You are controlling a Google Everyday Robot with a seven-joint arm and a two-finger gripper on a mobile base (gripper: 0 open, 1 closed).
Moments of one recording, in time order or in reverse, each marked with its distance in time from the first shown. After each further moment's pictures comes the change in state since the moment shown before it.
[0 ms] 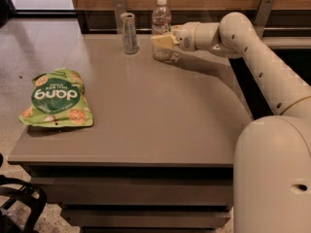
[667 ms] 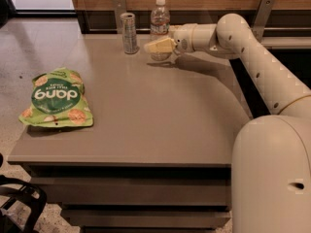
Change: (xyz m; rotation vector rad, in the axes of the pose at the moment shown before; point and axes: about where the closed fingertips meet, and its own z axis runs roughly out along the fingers) arm 0.001 0.004 0.006 -0.010 0.001 0.002
